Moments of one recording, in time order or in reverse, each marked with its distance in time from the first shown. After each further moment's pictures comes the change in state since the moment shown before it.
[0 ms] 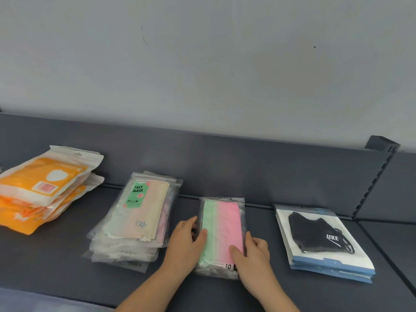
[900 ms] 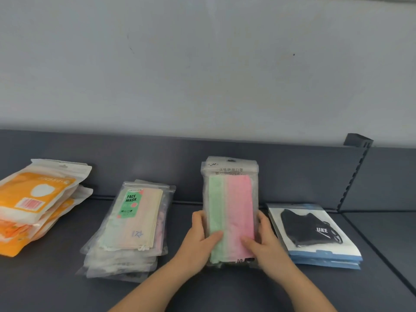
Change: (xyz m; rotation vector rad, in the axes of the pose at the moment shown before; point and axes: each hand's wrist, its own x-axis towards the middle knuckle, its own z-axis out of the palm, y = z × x) left_hand 0.004 0.025 -0.005 -0.445 -0.348 0.144; right_hand 0.014 0.015 -0.037 0.435 -0.059 -0.281
